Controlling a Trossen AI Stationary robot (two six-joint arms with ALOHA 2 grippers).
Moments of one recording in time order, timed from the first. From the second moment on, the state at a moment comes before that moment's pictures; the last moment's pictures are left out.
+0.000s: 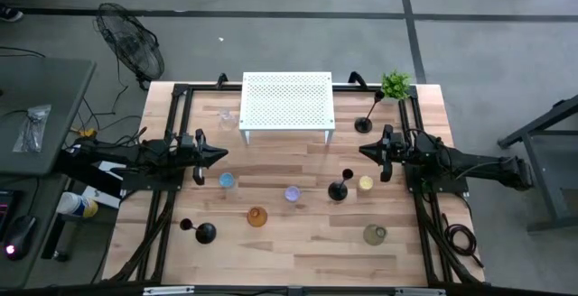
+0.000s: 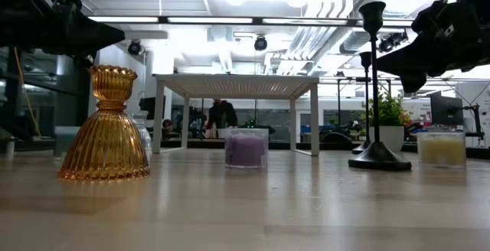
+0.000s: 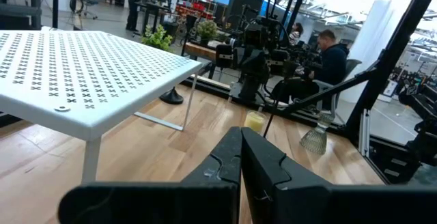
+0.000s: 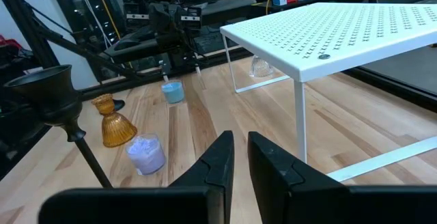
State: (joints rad) left arm -0.17 0.01 0.01 0.06 -0.35 -0.27; right arm -0.18 0.13 0.01 0.03 -0.01 0.21
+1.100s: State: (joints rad) left arm -0.17 0.01 0.01 0.06 -0.35 -0.27; right arm -0.18 0.13 0.01 0.03 0.00 0.02
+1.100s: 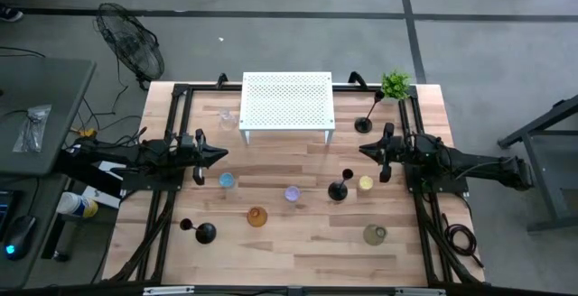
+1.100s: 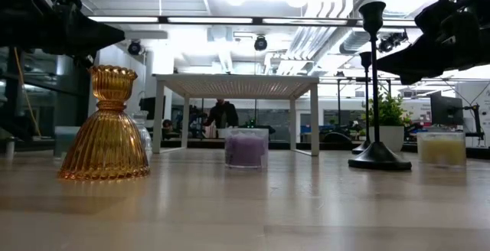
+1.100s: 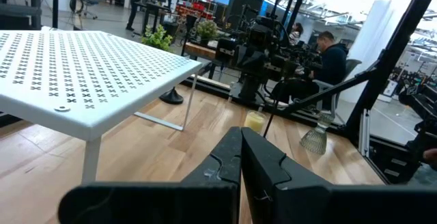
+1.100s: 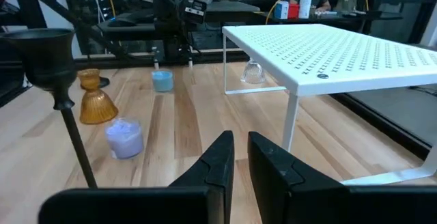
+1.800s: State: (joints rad) left arm -0.17 0.01 0.01 0.06 -0.35 -0.27; right arm -0.18 0.17 0.01 0.05 0.20 0.21
